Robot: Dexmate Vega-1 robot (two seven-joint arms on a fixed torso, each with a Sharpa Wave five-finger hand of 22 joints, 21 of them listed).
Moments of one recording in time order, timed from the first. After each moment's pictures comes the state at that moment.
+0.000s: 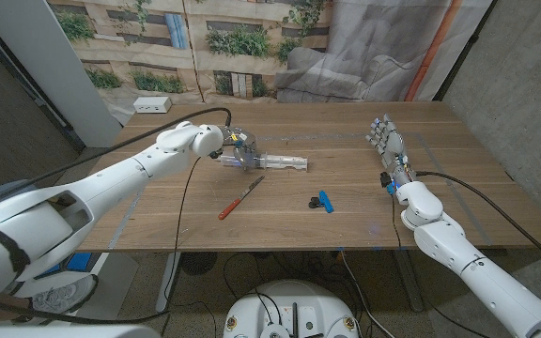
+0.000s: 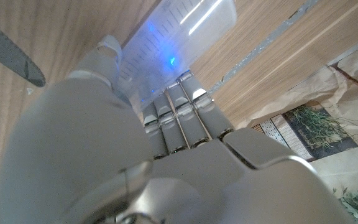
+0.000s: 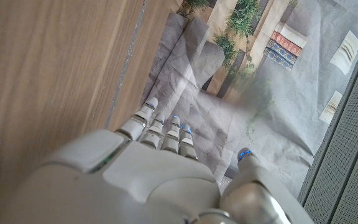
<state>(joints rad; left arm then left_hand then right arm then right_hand) 0.34 0.73 0.91 -1.47 0.74 0.05 -0.40 1.10 -0.03 0.44 -0.18 0.18 0.79 -0.01 0.23 0.18 0.88 -0.12 0.23 0.18 0.88 -0.11 0.18 0.16 0.92 -0.09 0.25 0.17 -1.02 -0.56 -0.32 -1.50 0.53 0.35 -0.18 0.04 0.08 0.33 0.06 0.23 0.10 -0.03 0.19 0.17 0.15 -0.01 0.18 0.18 0.06 -0.03 0.20 0.21 0.27 0.00 0.18 0.16</state>
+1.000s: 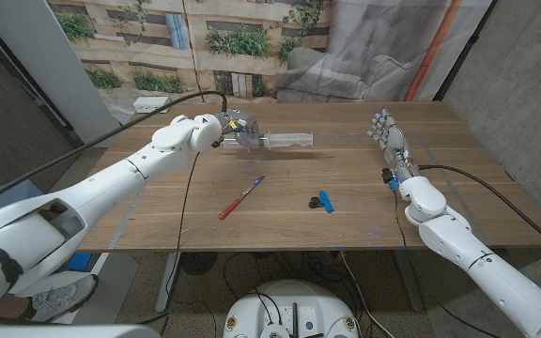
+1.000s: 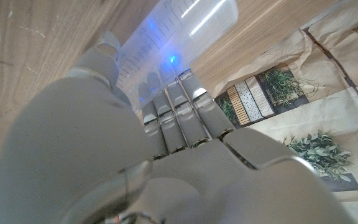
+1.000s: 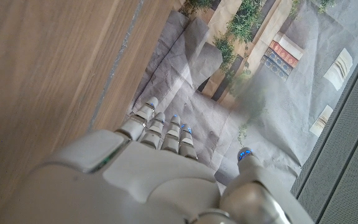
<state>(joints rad) 0.41 0.73 0.81 -1.61 0.73 0.15 -0.29 1.10 -0.03 0.46 -0.20 0.18 0.82 0.00 0.22 0.19 0.90 -0.11 0.22 0.18 0.93 -0.13 0.18 0.16 0.94 -0.08 0.26 0.17 -1.03 -0.61 -0.31 -1.58 0.46 0.29 -0.23 0.04 0.08 0.33 0.06 0.22 0.10 -0.03 0.19 0.17 0.15 -0.01 0.19 0.18 0.07 -0.03 0.21 0.21 0.27 0.00 0.19 0.16</state>
